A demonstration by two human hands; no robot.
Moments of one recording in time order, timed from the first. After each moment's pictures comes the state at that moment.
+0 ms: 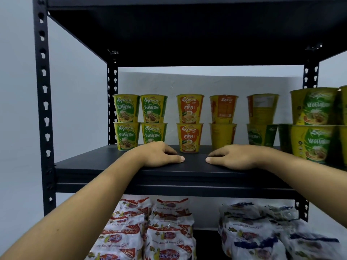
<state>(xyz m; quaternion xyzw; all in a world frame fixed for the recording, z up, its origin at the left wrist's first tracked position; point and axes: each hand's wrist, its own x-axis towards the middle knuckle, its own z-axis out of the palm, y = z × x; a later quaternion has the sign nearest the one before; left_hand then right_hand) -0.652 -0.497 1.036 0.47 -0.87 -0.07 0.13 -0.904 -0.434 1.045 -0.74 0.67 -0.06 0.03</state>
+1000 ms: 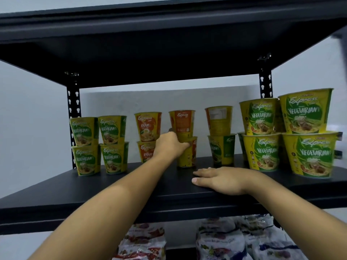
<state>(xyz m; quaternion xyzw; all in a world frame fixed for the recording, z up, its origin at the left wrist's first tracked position) -0.850 -0.518 1.072 0.52 -0.75 -0.01 0.41 -1.004 -0.402 1.029 -0.76 0.64 -0.09 0.08</state>
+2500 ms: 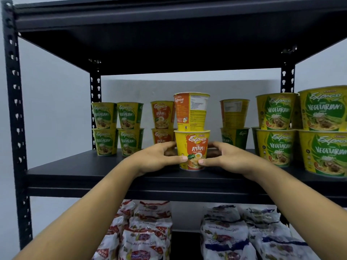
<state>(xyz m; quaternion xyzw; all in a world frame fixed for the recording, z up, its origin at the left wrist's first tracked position) -0.753 -0.459 1.032 0.36 -0.82 -0.30 0.31 -0.997 -0.413 1.032 -0.71 0.56 -0.37 0.23</state>
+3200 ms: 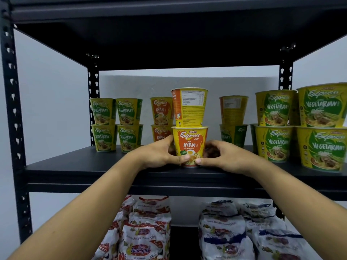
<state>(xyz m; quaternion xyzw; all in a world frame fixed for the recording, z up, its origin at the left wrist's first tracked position) -0.756 -0.459 1.034 0.38 -0.84 -0.26 0.26 -0.993 -0.409 1.028 -0.74 0.57 -0.32 0.13</state>
